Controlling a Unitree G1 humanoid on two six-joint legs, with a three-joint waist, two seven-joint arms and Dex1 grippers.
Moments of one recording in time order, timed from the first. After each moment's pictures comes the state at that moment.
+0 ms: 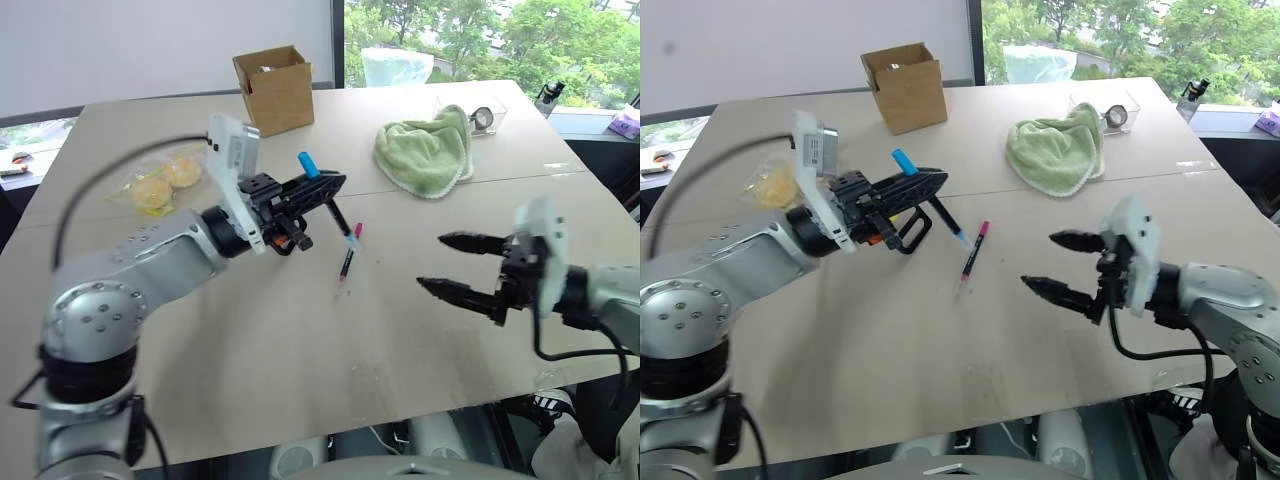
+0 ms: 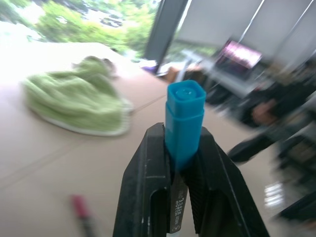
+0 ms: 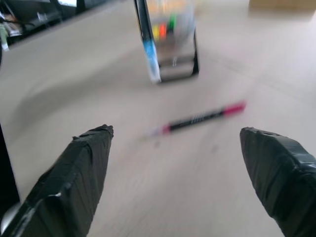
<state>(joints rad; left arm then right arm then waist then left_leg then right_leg) -0.47 0.89 0.10 -0.66 -1.14 0.80 -0.15 -0.18 -0.72 -0.33 -0.74 0.90 0.93 0.77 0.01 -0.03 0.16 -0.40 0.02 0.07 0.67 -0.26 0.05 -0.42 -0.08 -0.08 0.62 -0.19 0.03</state>
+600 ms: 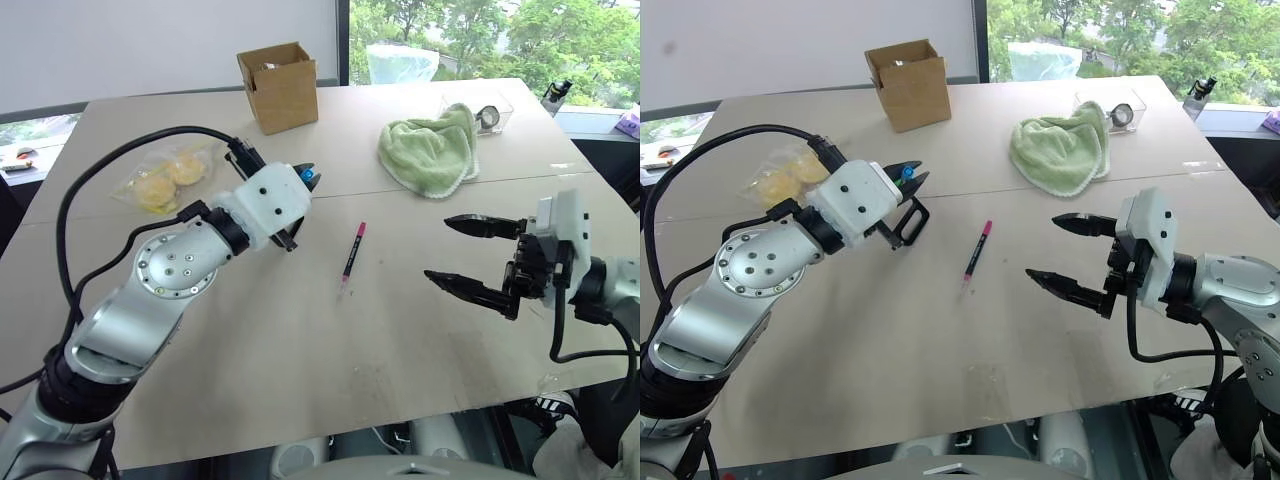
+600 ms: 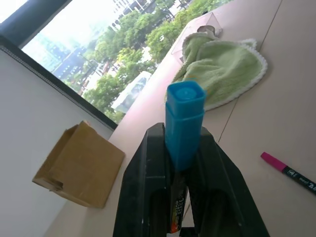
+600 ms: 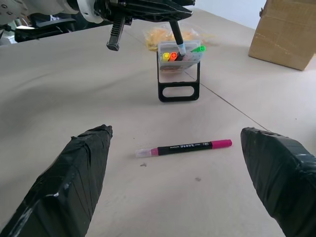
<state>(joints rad) -0.40 0.90 -0.16 -0.65 -0.18 0.47 -0.33 -0.18 -0.78 -0.25 -0.70 0.82 0.75 0.81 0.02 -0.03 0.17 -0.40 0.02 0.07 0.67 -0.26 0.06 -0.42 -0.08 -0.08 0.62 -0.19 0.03</state>
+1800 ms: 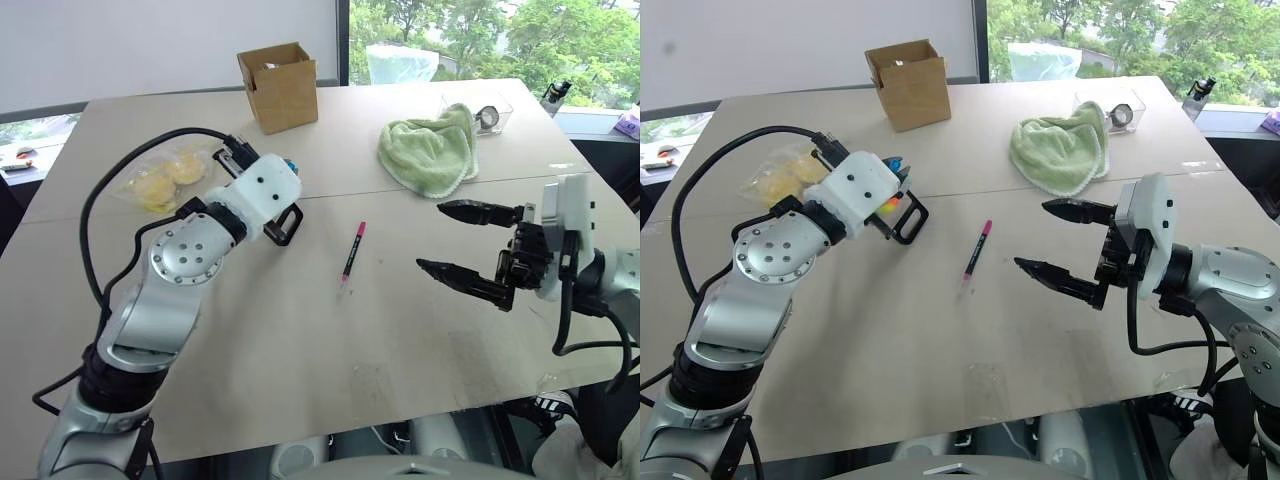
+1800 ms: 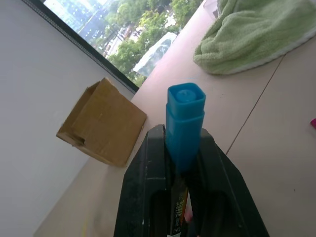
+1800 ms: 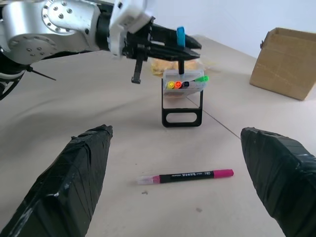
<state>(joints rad) -0.41 0.71 -0.12 -0.55 0.07 0.60 -0.39 -0.23 -0.78 -0.21 -0.70 0.89 0.69 0.75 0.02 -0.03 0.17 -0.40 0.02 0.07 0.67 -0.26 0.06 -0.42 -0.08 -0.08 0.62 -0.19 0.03</state>
